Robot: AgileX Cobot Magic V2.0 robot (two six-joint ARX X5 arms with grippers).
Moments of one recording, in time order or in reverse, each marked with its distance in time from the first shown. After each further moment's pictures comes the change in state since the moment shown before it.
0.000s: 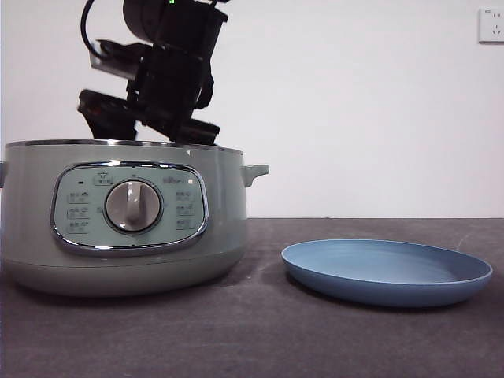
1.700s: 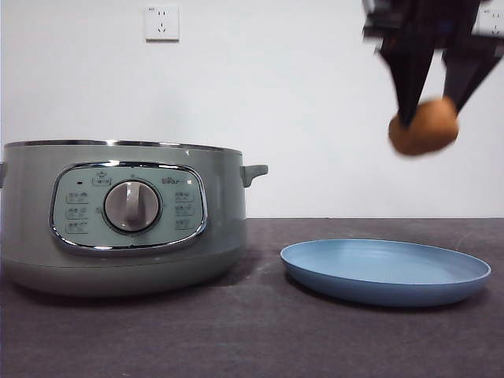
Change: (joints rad) left arm 0.001 0.000 0.000 0.000 0.293 -0.015; right arm -0.499 -0.677 -0.670 -0.107 0.142 0.183
